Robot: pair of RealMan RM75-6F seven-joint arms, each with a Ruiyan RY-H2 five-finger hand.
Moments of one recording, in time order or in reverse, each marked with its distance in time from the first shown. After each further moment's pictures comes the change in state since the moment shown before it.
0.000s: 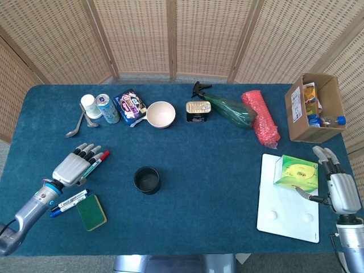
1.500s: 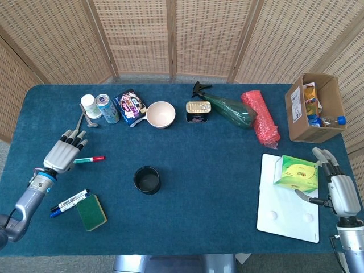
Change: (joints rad) left arm -0.004 -0.159 -0.040 0.347 -0.070 0.001 -0.011; right arm -0.010 0.010 -0.007 -0.011 -0.028 0.014 0.060
